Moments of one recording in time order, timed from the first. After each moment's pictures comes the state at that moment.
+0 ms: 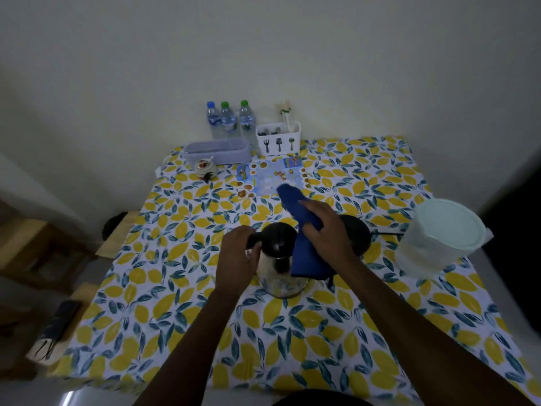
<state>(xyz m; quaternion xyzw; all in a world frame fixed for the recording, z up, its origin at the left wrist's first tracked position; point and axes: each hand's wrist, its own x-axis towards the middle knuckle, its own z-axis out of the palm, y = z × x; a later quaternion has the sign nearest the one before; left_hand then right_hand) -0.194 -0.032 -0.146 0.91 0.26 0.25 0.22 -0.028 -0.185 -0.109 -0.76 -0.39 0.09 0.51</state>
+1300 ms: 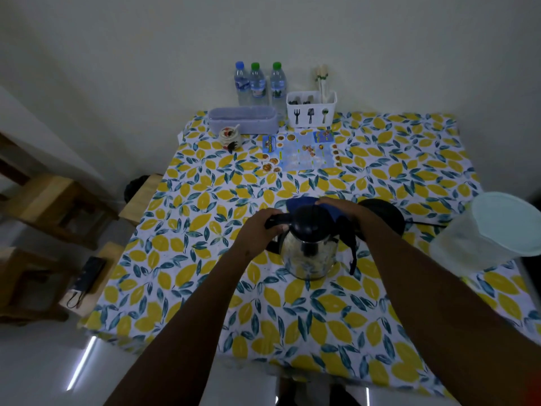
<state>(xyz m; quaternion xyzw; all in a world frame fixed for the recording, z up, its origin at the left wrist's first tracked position) -0.189 0.019 -0.156 0.86 0.27 0.05 0.43 0.038 -0.103 -0.174 -0.76 -0.31 0.49 0.30</state>
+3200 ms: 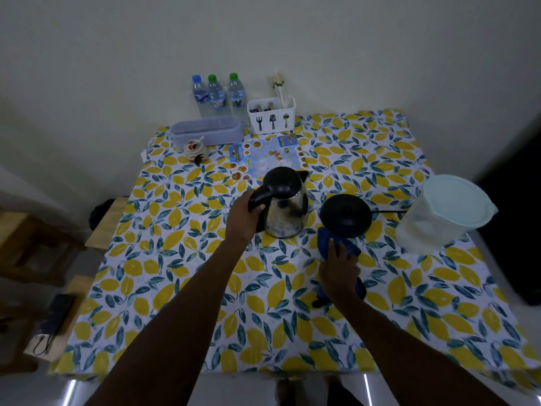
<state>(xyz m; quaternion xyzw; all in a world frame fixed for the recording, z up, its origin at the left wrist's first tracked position) -0.133 0.020 -0.158 0.86 0.26 0.17 0.40 -0.069 -0.214 -0.259 -0.96 -0.16 0.18 0.09</state>
